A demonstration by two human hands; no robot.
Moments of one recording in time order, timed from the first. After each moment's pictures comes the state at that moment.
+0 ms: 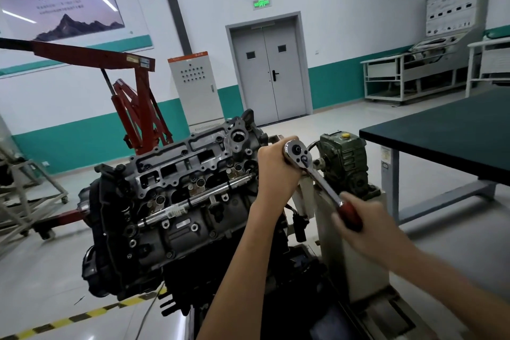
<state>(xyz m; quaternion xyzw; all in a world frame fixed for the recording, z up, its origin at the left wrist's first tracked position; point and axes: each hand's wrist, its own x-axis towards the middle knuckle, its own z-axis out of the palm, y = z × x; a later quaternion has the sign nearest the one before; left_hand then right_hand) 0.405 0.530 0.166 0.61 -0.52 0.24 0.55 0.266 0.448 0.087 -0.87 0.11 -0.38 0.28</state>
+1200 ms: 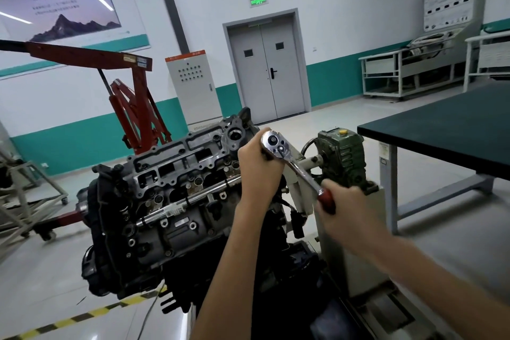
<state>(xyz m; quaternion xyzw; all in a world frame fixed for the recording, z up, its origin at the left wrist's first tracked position) 0.411 0.545 0.168 0.61 -0.47 0.23 0.59 0.281 0.469 0.104 -0.88 0.17 -0.36 0.27</state>
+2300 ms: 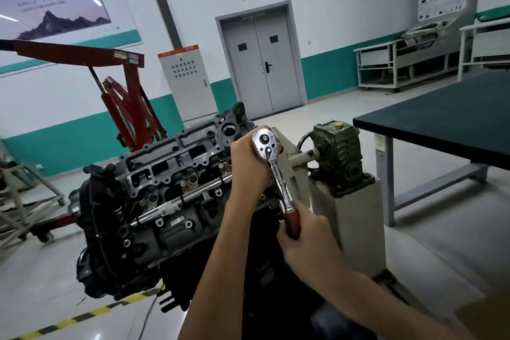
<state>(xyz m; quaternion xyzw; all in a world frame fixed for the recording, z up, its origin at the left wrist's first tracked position) 0.414 0.550 0.172 0.63 -0.48 0.17 0.58 0.295 0.534 0.087 -0.80 0.12 -0.41 0.42</state>
